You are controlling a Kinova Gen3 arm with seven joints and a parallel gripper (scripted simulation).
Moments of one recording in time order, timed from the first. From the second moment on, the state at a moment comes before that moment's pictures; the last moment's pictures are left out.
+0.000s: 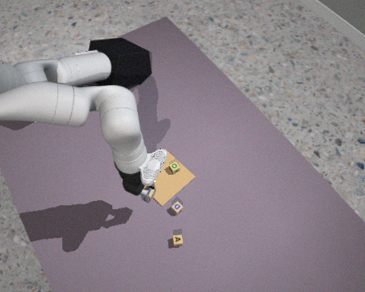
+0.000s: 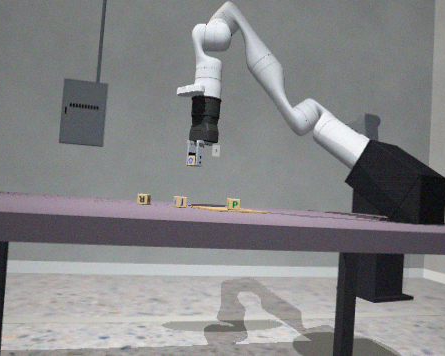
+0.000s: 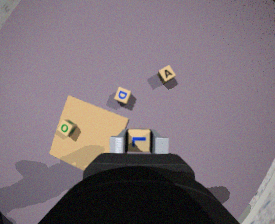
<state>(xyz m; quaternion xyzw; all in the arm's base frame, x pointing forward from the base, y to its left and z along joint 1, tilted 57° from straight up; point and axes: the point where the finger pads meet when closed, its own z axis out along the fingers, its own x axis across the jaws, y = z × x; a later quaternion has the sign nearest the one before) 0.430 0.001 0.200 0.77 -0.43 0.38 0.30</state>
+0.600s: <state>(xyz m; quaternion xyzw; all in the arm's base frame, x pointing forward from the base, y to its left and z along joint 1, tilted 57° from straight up) 0.392 0.034 0.134 0.87 -0.12 0.24 0.41</state>
